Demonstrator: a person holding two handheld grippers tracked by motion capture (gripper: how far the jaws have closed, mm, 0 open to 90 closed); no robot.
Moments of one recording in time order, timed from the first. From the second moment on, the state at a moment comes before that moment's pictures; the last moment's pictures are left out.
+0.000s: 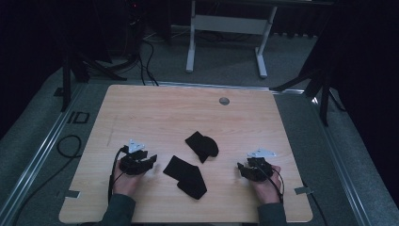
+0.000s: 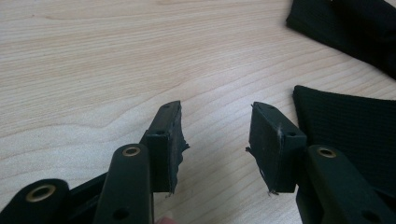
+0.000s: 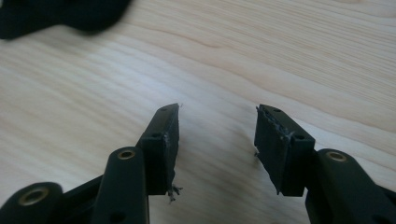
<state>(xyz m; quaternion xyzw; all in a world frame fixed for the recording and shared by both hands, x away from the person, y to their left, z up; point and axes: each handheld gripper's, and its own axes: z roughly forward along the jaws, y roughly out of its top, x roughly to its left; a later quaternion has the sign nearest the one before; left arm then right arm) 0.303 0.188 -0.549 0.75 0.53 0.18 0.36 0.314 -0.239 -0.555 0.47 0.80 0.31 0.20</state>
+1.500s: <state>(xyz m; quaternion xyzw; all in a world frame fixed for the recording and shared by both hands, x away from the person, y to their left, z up) 0.299 0.171 -0.548 0.76 0.50 0.17 0.37 0.270 -0.087 -0.536 0.27 0.88 0.38 0.06</state>
